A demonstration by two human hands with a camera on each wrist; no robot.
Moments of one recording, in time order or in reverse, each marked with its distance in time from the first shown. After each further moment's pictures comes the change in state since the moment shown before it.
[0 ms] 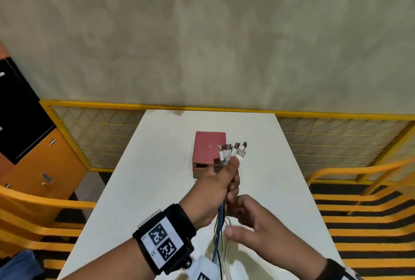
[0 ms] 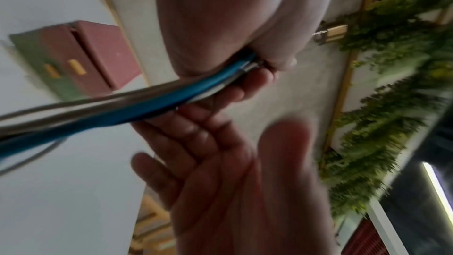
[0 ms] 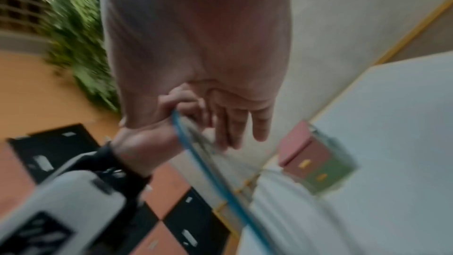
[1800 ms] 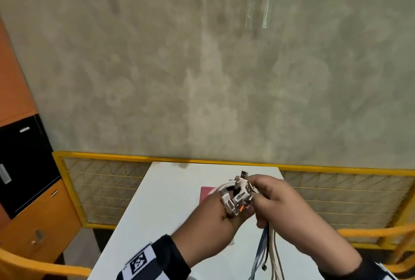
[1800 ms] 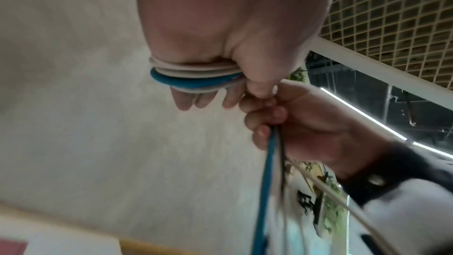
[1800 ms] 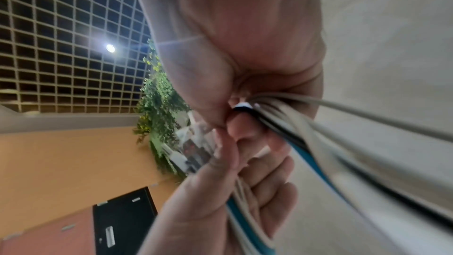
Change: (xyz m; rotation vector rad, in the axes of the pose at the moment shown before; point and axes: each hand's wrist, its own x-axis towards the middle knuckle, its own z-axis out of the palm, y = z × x) left_hand -0.006 0.085 -0.006 0.777 -0.173 0.537; right_hand 0.026 -0.155 -0.056 -0.201 0.324 -0.244
